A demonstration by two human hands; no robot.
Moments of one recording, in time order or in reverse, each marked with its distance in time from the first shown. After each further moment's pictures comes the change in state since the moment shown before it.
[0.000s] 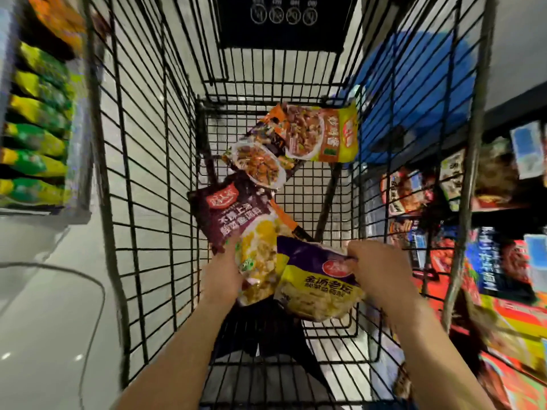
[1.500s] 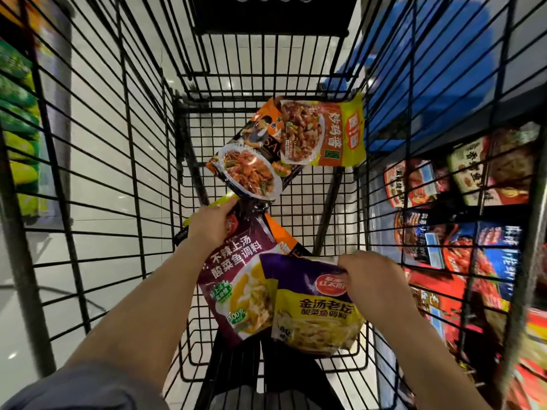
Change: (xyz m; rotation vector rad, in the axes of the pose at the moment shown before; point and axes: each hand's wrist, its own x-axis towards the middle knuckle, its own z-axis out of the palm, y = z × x) left_hand 0.159 -0.007 -0.019 0.327 -0.016 0.242; right_hand 0.034 -0.015 0.018 0.017 -0.072 -0.038
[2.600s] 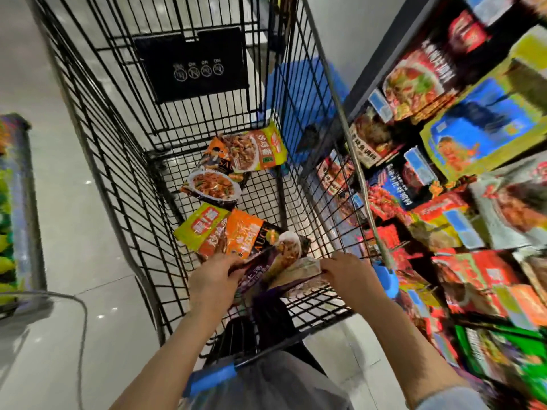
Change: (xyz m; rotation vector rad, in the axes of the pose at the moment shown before) left_hand -0.276 0.038 -0.038 -0.414 0.319 0.211; right_hand -0.184 -0.041 0.072 0.007 0.238 0.196
